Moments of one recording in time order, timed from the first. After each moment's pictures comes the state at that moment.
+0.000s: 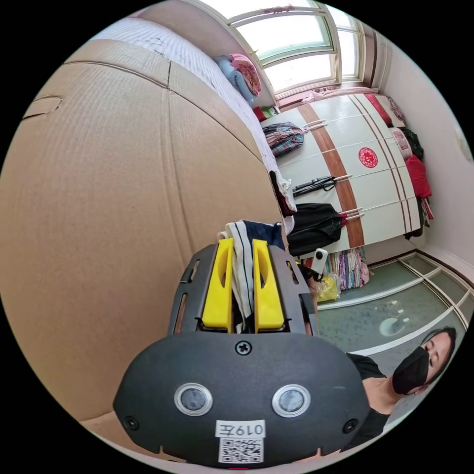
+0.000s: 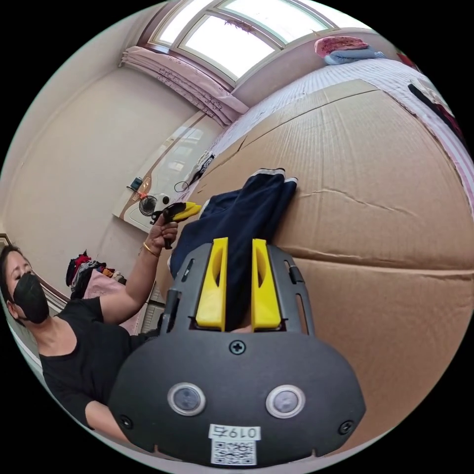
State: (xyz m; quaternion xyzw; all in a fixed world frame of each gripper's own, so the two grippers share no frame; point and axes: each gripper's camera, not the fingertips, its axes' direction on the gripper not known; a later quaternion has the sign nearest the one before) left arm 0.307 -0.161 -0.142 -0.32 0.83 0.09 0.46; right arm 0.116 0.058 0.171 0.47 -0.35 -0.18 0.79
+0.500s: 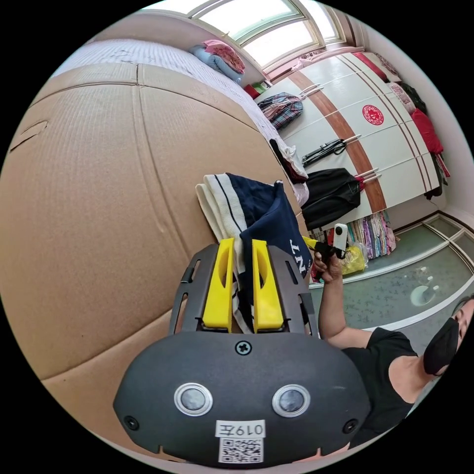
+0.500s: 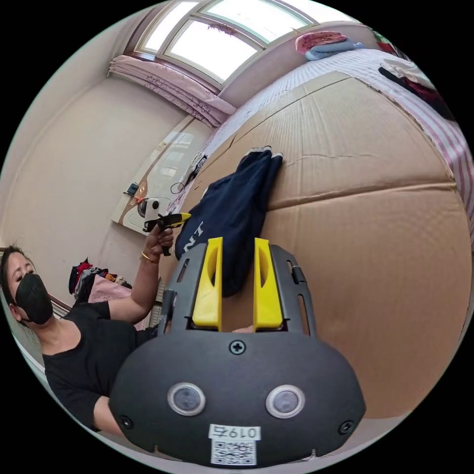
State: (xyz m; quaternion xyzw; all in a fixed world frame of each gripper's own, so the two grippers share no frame) left arm 0.261 -0.110 -0.199 -0.27 0.81 0.18 0.50; right arm 0.141 0.132 0.224 0.47 -0.39 -0.15 0.78
